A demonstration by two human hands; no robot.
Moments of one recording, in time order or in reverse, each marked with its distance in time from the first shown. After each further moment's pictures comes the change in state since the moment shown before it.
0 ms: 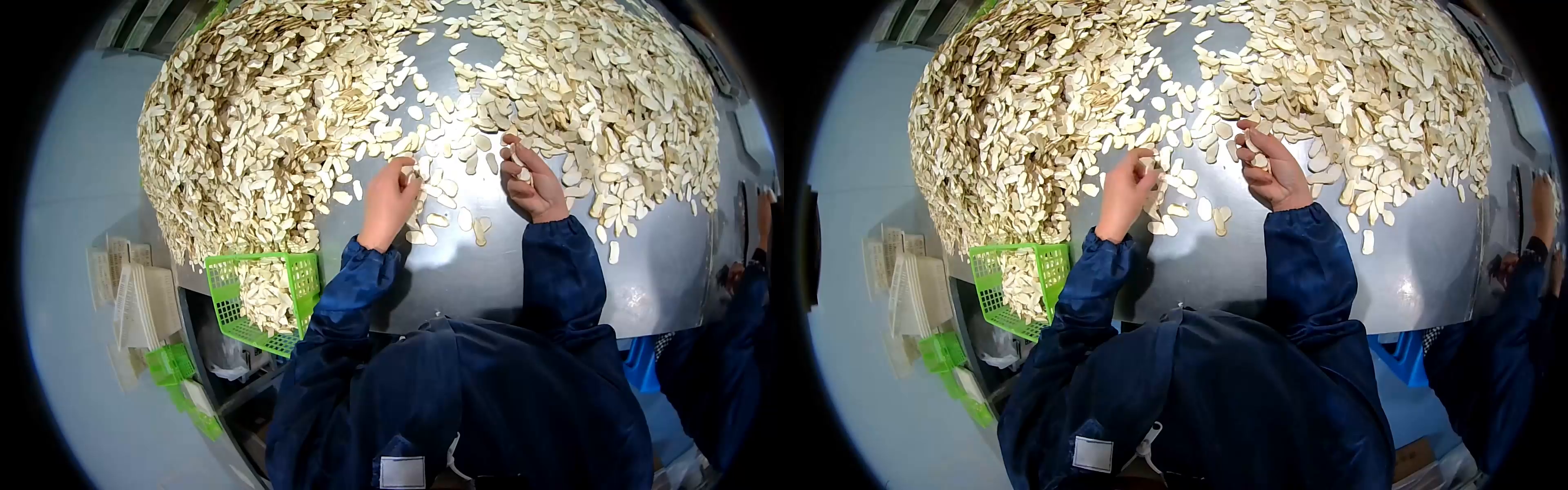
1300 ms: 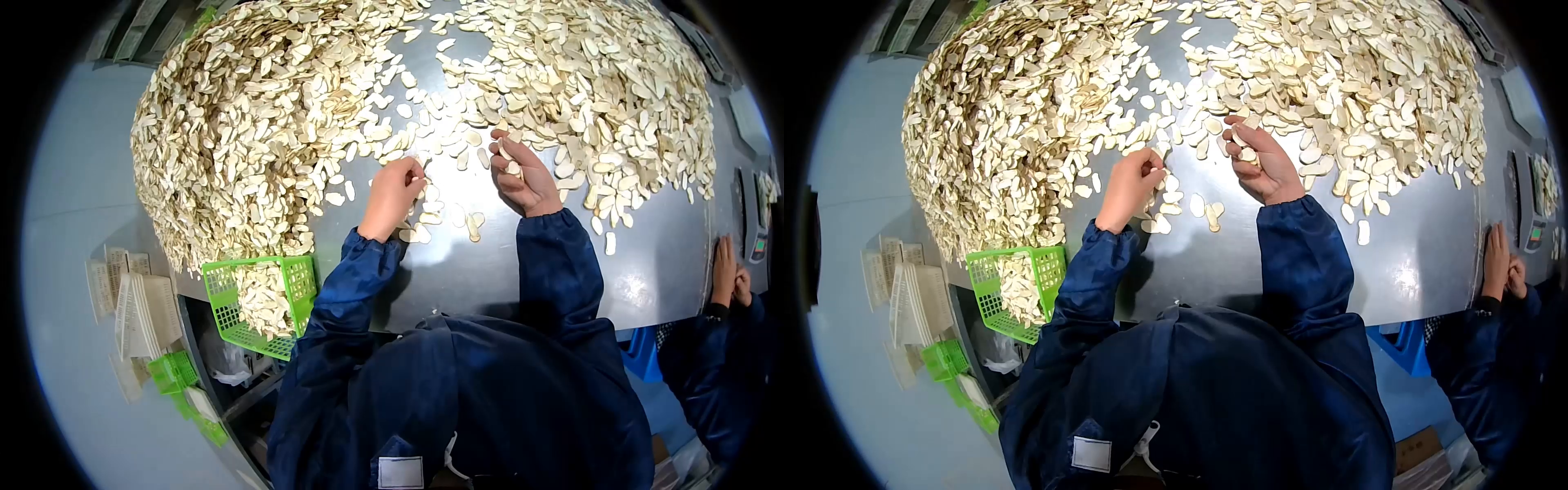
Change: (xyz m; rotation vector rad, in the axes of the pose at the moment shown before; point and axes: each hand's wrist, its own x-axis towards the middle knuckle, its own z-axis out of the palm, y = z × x) left_hand 0.015 -0.012 0.017 -0.083 -0.194 0.049; right_hand 0.000 0.005 0.003 -0.079 0.085 -0.081
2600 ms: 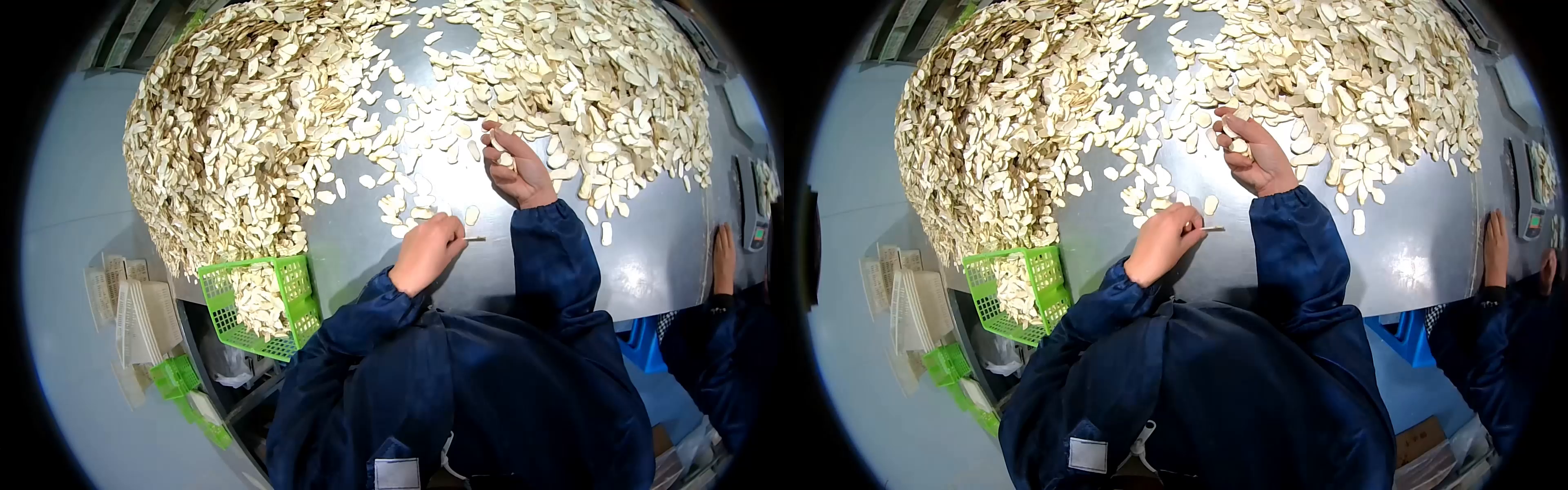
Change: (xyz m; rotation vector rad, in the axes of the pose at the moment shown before) left_hand -0.075 0.051 0.046 0.145 -0.218 0.140; right_hand -0.001 -0.003 0.000 -0.036 -0.005 0.011
